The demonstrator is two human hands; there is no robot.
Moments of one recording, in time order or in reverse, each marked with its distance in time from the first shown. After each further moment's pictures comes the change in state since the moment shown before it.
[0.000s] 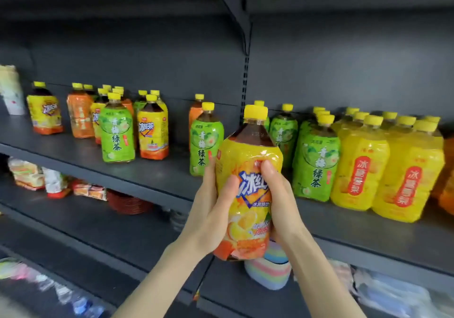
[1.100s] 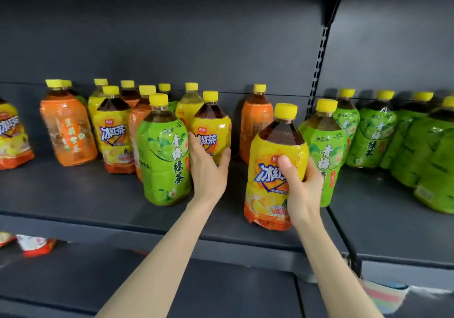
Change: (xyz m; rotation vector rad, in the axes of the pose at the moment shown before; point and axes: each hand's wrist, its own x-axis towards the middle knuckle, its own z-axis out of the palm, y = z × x) left_hand 0.236 -0.179 -0.263 0.466 0.230 0.043; right_hand 0.211 0.142 0.194 -0.212 0.604 -0.315
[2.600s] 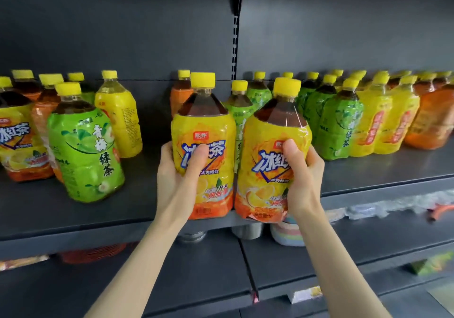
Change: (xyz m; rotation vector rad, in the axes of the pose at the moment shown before) left_hand -0.090 0.089 -0.040 -0.671 -0.363 -0.141; right_hand -0.053 -0.072 -0.085 -0.051 0.165 -0.045
